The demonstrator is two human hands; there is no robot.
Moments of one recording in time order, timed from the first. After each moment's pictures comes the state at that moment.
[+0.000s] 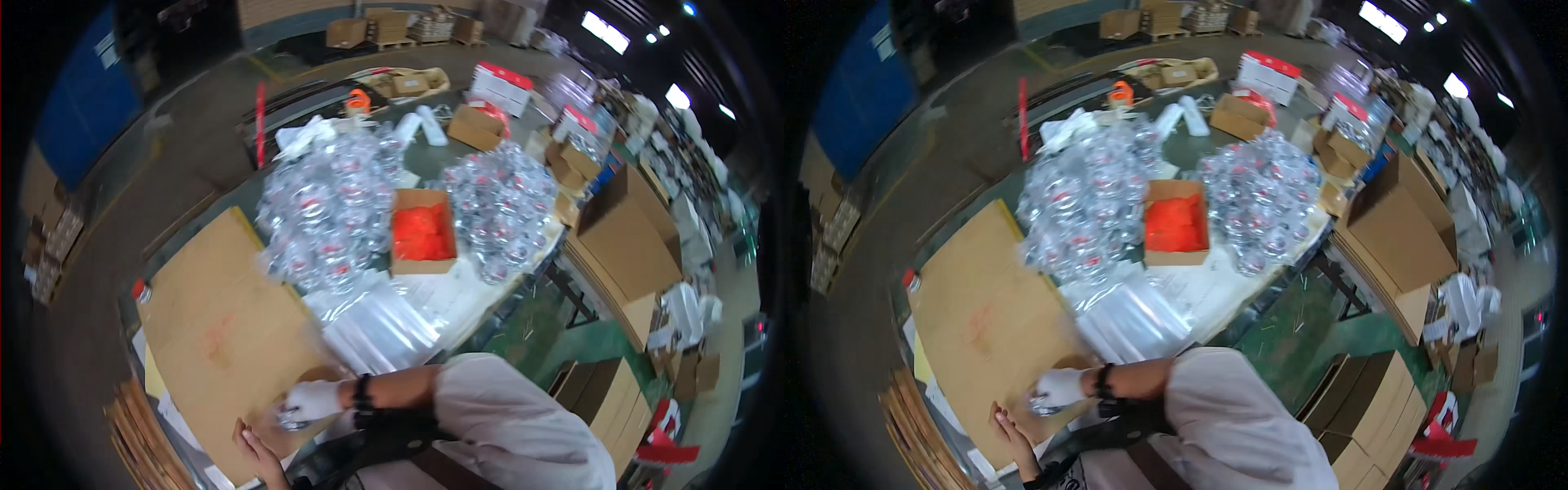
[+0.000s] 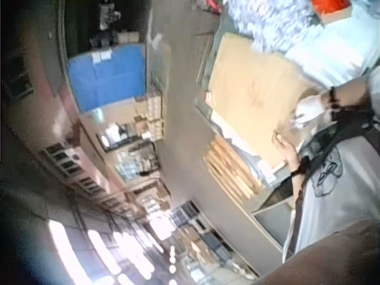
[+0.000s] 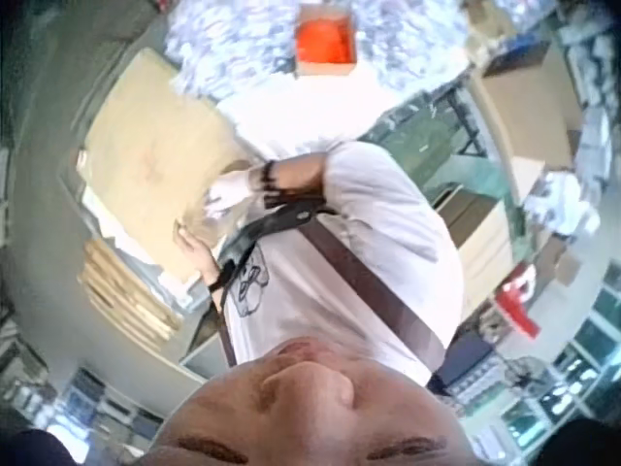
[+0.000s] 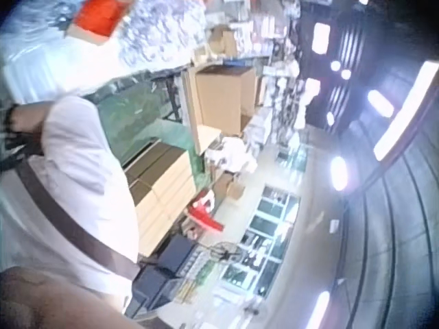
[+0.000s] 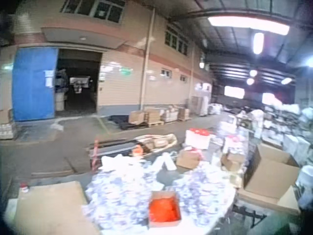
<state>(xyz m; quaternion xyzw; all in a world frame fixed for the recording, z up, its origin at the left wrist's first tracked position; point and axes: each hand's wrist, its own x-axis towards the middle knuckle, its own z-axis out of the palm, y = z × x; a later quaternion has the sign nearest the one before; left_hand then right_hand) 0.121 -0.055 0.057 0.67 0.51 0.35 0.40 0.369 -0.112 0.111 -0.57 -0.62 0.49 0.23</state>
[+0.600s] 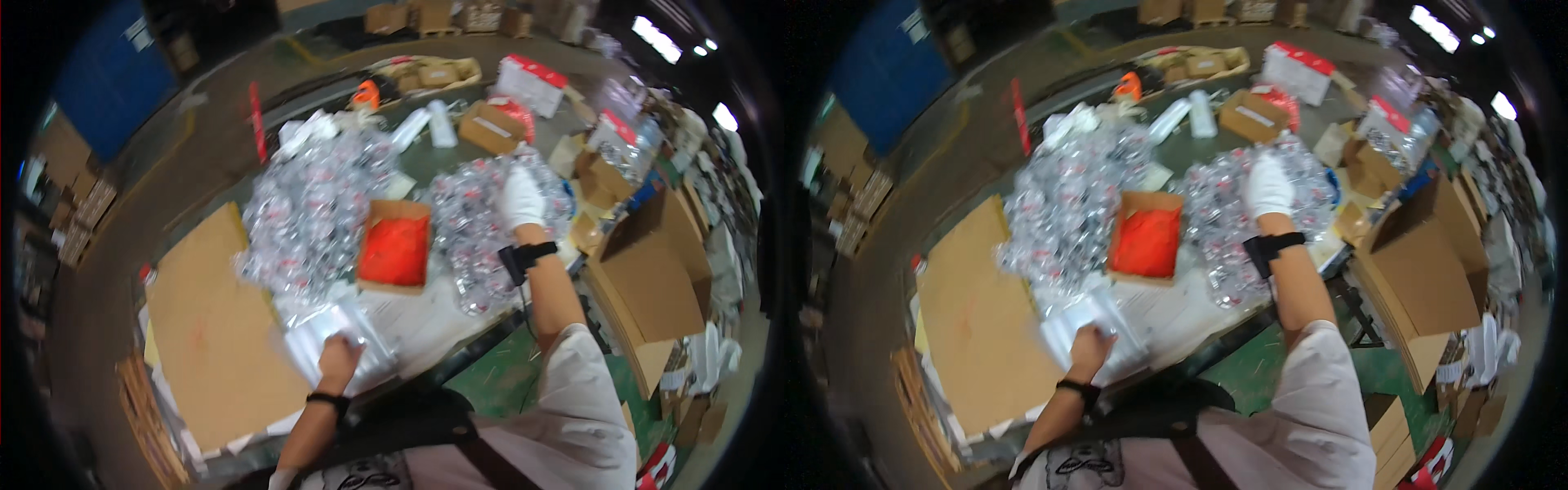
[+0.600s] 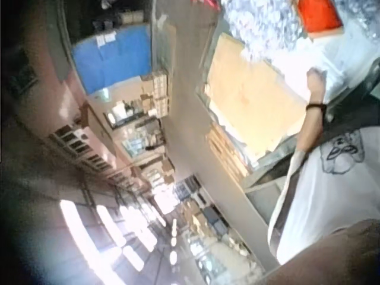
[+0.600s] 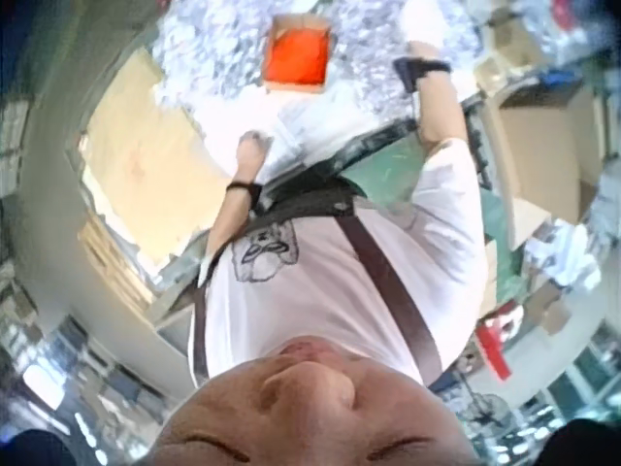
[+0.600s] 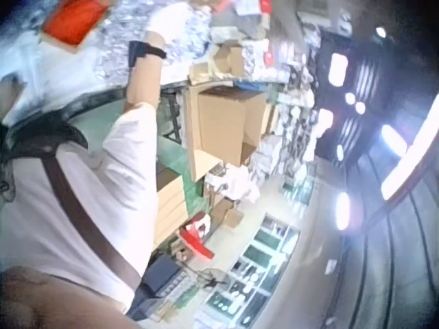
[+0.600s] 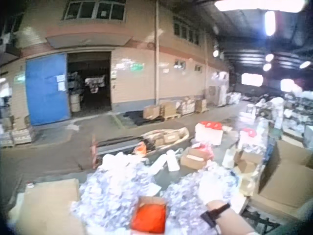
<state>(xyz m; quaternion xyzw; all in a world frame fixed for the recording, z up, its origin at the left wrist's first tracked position) 0.450 -0.176 0.016 0.89 0.36 0.07 0.26 0.854 -0.335 0.217 -0.95 -0.22 -0.17 0.16</state>
